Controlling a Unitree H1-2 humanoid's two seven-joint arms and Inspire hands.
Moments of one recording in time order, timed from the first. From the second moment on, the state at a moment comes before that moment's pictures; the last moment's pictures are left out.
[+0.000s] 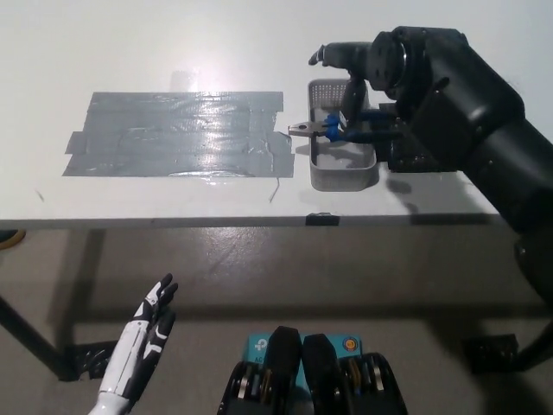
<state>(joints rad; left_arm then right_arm) 0.06 0.16 -0.07 -0.04 0.21 -0.12 -0.04 -1.36 -0.19 0.67 0.98 -0.52 0.33 0.59</state>
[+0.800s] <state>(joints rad) 0.06 0.17 -0.07 -0.04 0.21 -0.12 -0.05 -1.36 -0.17 0.60 1.17 -0.52 0.29 0.58</state>
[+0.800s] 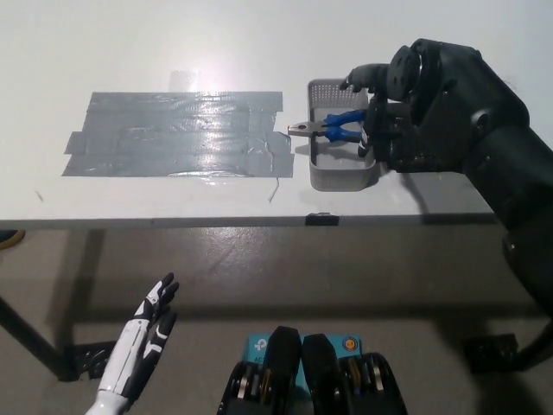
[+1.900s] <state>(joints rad) 0.03 0.18 -0.06 -0.05 0.22 -0.12 -0.07 -1.36 -0.12 0.59 1.24 -0.54 0.25 0.55</state>
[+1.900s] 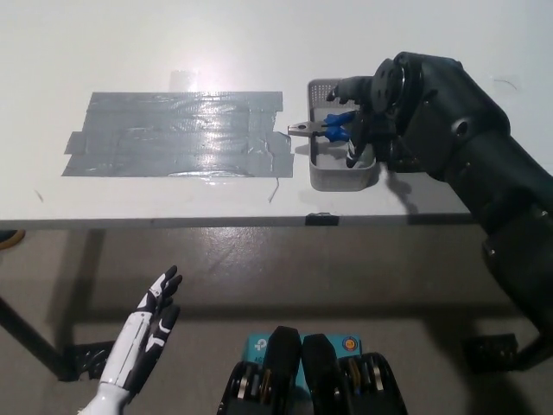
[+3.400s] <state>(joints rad) 0.00 0.20 -0.07 -0.06 0.23 -0.11 -0.08 -1.24 -0.15 0.62 1.26 -0.62 0.01 0.13</state>
